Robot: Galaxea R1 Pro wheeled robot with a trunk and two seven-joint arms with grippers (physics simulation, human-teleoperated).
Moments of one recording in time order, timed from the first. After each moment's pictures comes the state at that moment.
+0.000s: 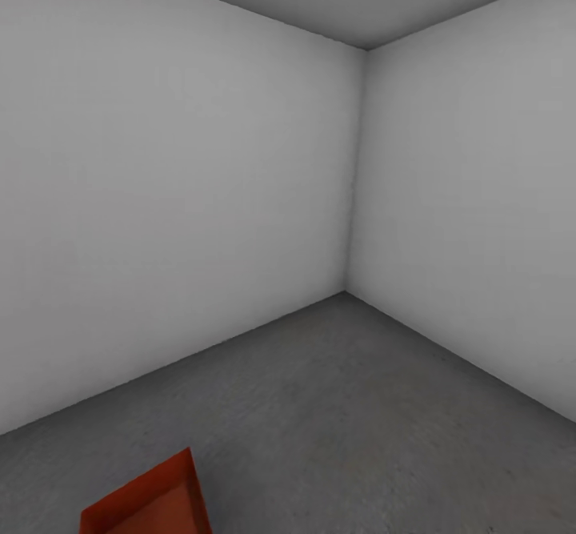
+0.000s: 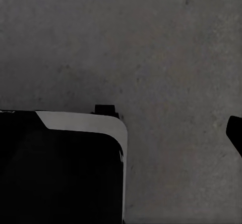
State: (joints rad) left arm -0.21 0.01 -0.12 0.00 0.34 -0.06 0.01; right arm -0.16 -0.02 -0.20 0.03 0.27 -0.20 -0.09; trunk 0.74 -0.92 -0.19
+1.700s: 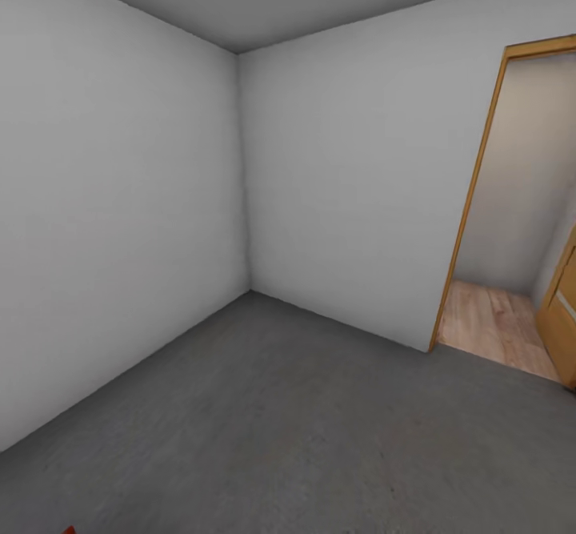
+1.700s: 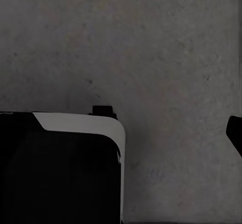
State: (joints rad) left arm -0.21 -0.01 -0.12 0.00 0.33 -0.06 0.01; right arm -0.16 -0.02 -0.20 0.03 0.26 -0.20 -0.09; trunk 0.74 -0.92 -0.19
